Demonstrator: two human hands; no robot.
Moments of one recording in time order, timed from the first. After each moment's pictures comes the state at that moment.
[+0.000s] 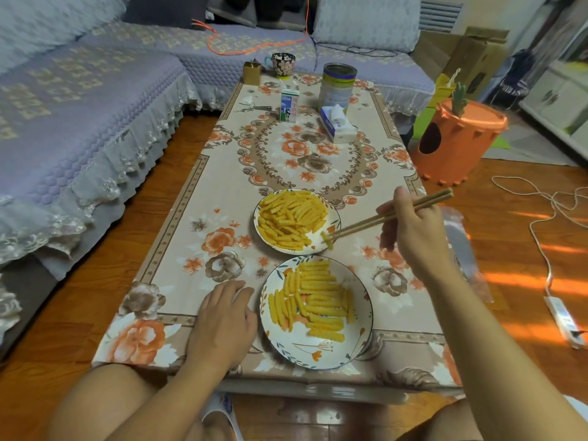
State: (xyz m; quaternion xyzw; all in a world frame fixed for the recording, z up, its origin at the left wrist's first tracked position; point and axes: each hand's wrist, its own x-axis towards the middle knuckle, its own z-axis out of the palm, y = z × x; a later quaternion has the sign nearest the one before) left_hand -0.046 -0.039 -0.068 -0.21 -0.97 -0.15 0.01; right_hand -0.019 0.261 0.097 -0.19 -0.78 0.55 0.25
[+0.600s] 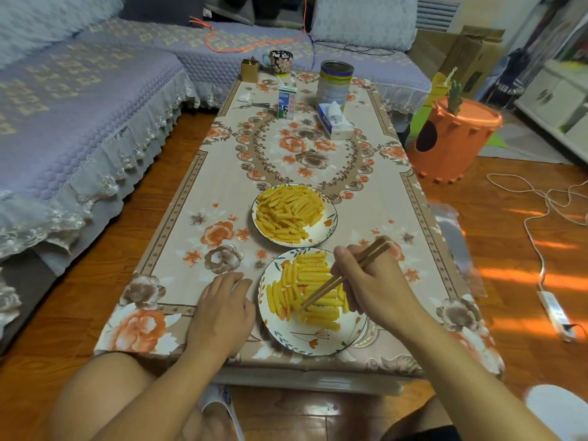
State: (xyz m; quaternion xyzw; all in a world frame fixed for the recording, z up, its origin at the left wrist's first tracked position) left_hand -0.044 -0.039 -0.068 -0.21 -0.97 -0.15 0.00; right_hand 0.046 0.196 0.081 -0.09 -0.87 0.48 0.08
